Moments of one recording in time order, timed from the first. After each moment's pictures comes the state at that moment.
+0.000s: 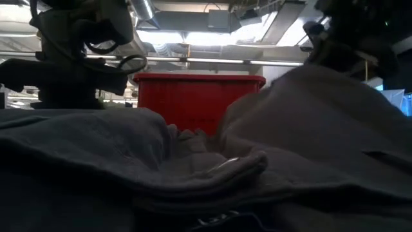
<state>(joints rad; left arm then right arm) -0.23 1.52 0.73 -0.59 -0.04 -0.49 0.39 1.15 0.67 -0.31 0.61 -0.29</state>
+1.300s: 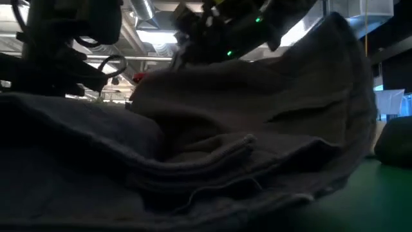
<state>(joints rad) -0.29 1.52 0.83 -0.99 -0.05 -0.55 0.12 1.99 1.27 0.20 0.16 -0.75</state>
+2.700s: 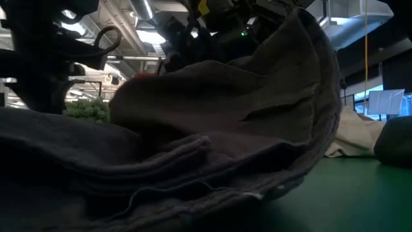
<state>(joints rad) -0.43 1.52 0.88 -1.00 -0.31 -0.73 0.10 2.09 1.33 0.29 0.05 -0.74</state>
